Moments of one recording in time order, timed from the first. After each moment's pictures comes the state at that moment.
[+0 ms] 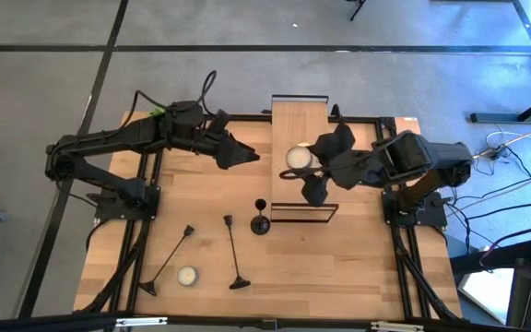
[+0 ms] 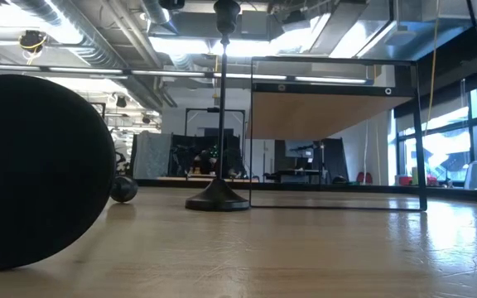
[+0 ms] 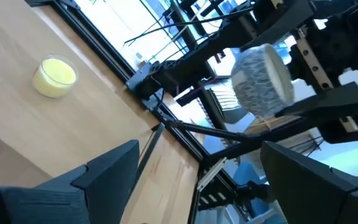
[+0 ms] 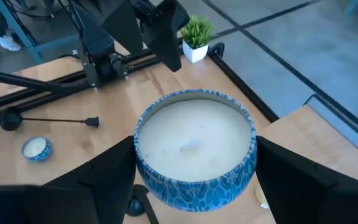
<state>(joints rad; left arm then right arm) 0.17 1.22 1.32 -0.36 0.20 -0.85 0.32 1.66 2.17 -1.28 0.63 0.54</state>
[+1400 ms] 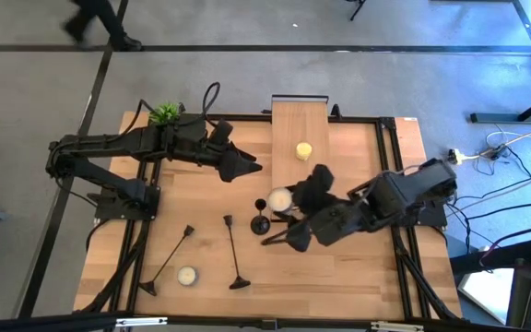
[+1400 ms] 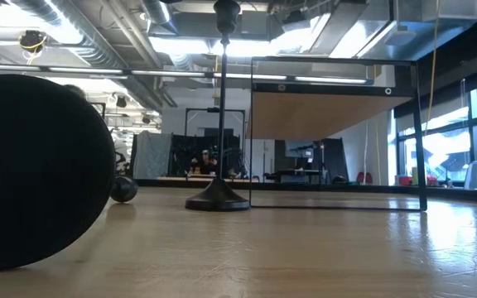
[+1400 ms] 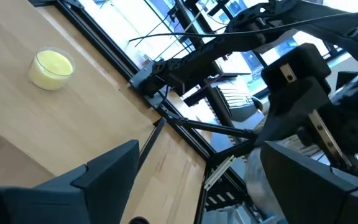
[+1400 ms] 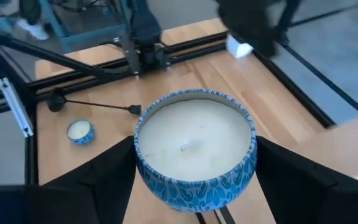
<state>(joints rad) 0.06 1.23 1.32 -0.37 0.05 -0.85 0.49 1.80 2.17 -1.17 0.68 0.60</state>
